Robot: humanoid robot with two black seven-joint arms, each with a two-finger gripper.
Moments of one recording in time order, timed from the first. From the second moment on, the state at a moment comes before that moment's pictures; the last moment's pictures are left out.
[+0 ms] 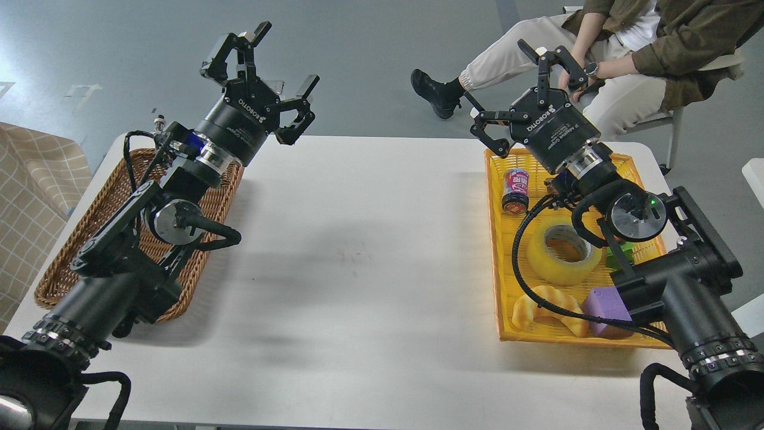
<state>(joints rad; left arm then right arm) -0.58 0.23 -1.13 -1.00 0.40 -0.49 -0.27 0.67 -0.03 1.31 0.89 -0.13 0.49 -0.26</state>
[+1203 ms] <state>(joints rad) -0.59 0.23 -1.13 -0.99 0.39 -0.49 -0.26 0.66 -0.03 1.31 0.90 -0.13 0.49 -0.26</state>
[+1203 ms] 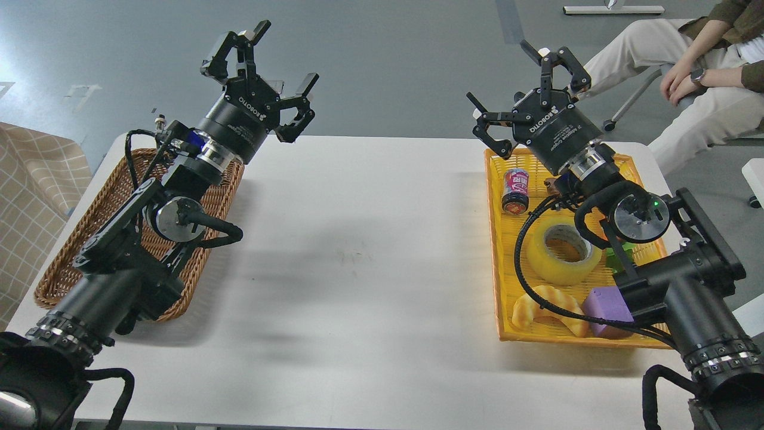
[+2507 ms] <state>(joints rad) -0.60 0.22 -1.13 -1.00 0.39 -0.49 -0.27 0.66 -0.10 1.30 0.93 -0.13 0.49 -0.26</state>
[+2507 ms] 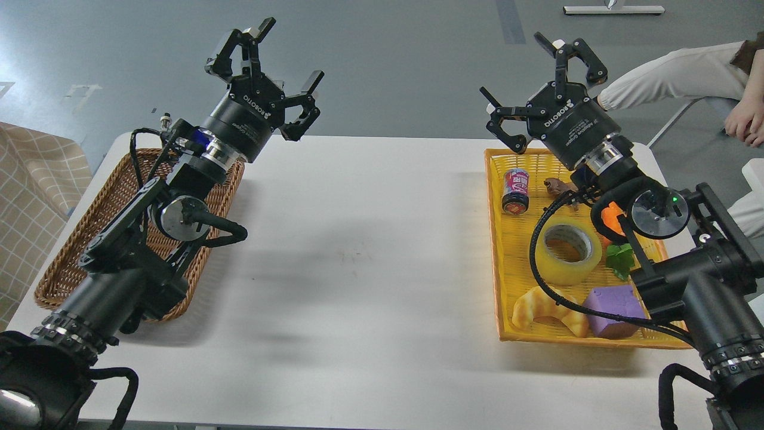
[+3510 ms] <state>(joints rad) -0.60 0.19 -1.13 -1.00 0.40 -0.49 -0.27 0.74 -0.50 0.94 1.20 -0.91 0.49 -0.26</state>
